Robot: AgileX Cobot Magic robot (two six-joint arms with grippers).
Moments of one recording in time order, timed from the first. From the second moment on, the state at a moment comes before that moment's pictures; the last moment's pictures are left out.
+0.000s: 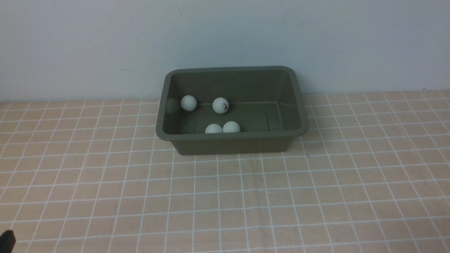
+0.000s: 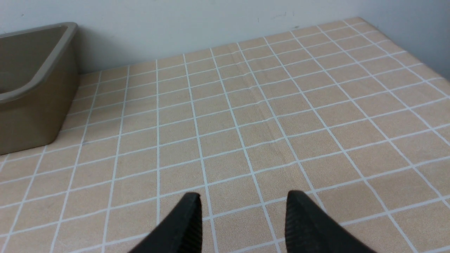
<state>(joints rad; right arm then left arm) -0.11 0.06 0.02 -0.08 0.38 0.27 0.09 -0.02 -0.09 -0.27 0.41 0.34</state>
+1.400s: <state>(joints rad) -0.11 0.06 0.02 -0.08 0.38 0.27 0.09 -0.02 0.02 -0.08 0.41 0.11</state>
